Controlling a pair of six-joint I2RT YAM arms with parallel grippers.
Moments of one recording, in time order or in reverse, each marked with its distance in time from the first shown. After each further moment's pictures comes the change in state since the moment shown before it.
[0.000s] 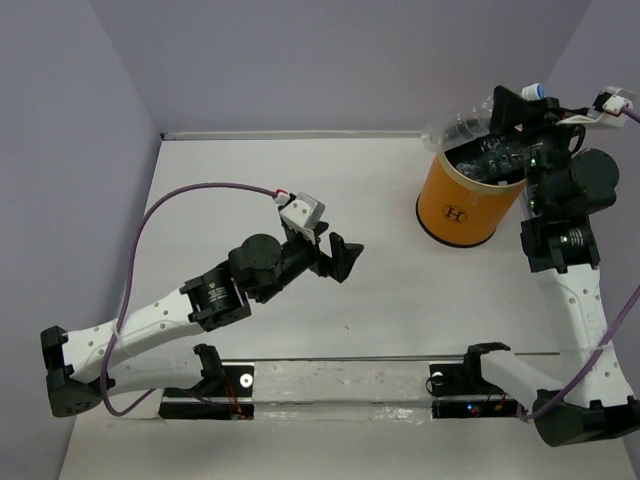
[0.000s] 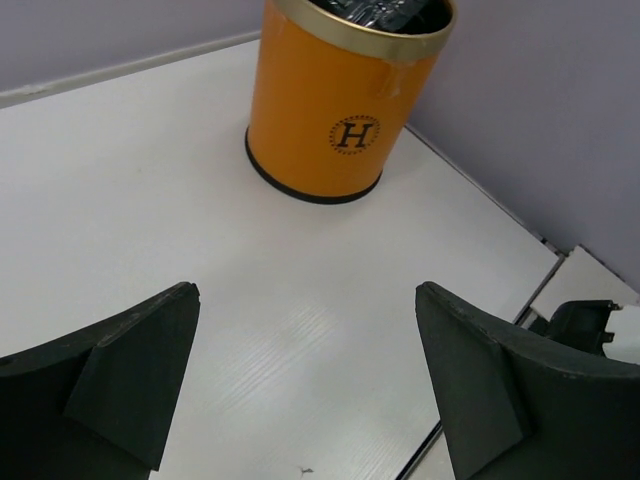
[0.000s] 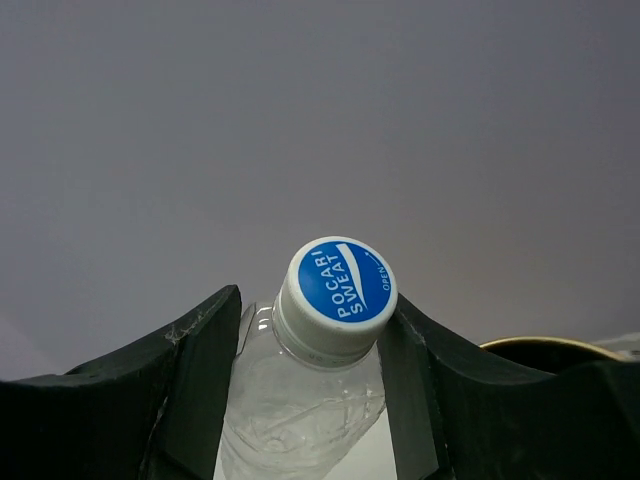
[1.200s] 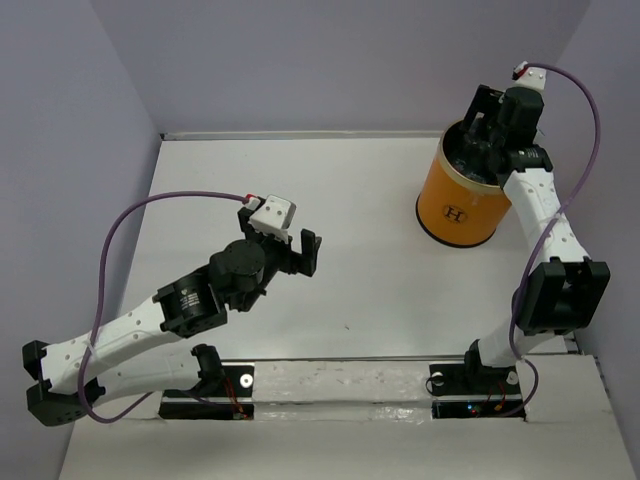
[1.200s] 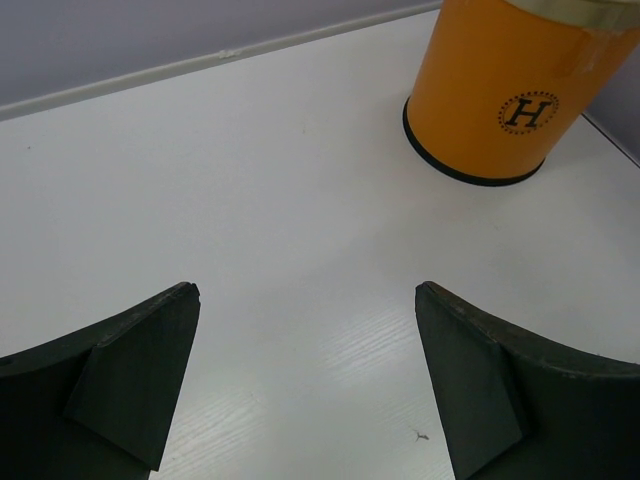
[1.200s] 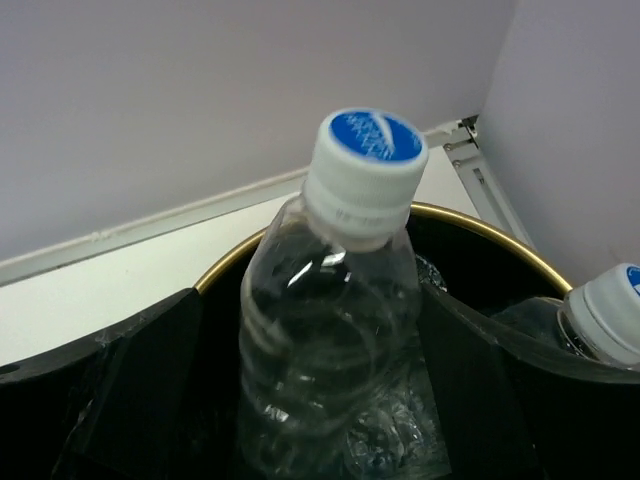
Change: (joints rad) left arm 0.000 -0.136 0.034 -0.309 -0.325 0.074; right arm -0.110 0.599 0.268 -0.298 0.201 -0.241
